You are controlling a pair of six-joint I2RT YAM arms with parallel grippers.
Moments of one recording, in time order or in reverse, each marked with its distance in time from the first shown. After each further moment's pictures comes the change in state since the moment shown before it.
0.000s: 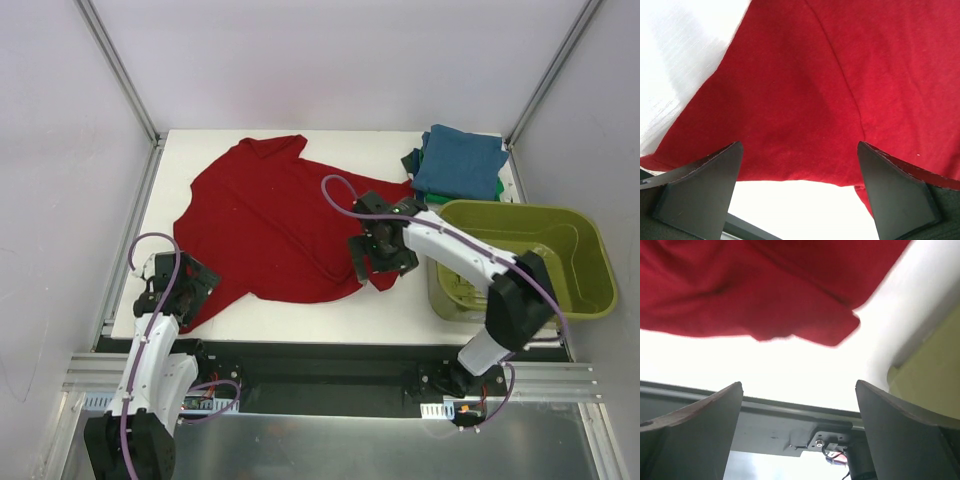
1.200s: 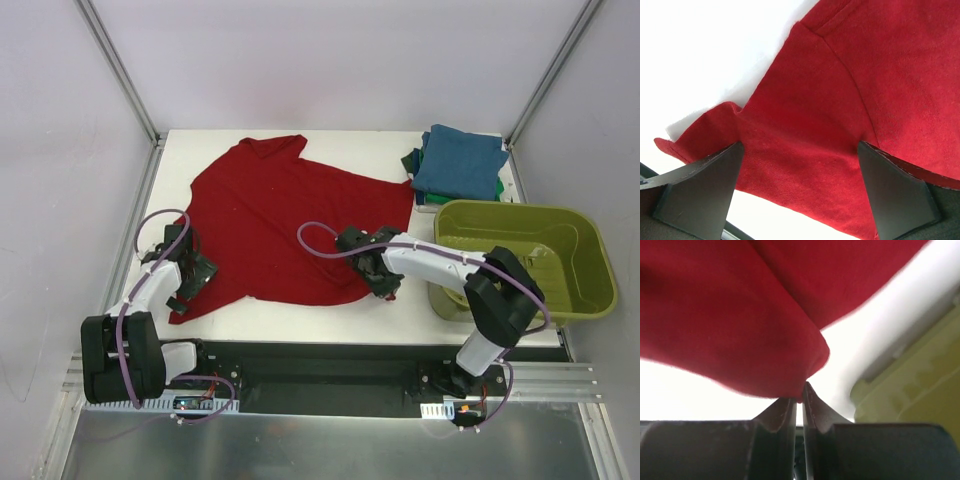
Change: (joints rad) left arm 0.000 0.499 0.171 0.049 -0.150 0.008; right arm 0.139 0.012 -0.214 0.128 0.211 -0.173
